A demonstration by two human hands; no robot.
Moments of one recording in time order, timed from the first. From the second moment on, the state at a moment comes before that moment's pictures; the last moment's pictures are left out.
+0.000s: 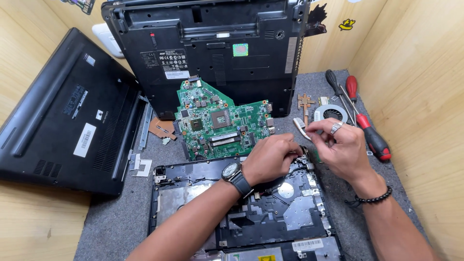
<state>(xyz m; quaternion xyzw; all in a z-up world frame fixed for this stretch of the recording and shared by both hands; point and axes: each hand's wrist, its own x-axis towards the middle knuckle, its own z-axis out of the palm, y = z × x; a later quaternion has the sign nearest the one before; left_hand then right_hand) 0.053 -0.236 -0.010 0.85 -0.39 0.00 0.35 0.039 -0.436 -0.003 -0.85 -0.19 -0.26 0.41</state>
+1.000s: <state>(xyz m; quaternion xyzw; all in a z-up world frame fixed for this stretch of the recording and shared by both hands) 0.059 -0.242 -0.035 0.88 -0.32 -0.01 0.37 0.029 -0.455 -0.013 -0.95 -0.27 -0.10 0.09</state>
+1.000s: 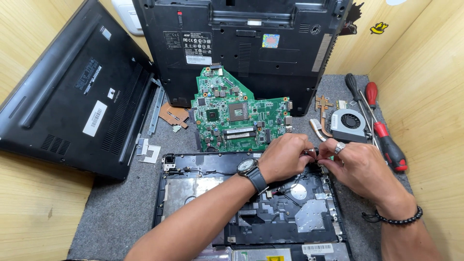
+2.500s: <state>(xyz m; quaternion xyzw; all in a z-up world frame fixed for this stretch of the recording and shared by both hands) 0.059 -0.240 -0.032 0.87 -0.32 -0.01 0.38 0.024 -0.448 -0.016 -0.94 -0.29 -0.16 0.01</state>
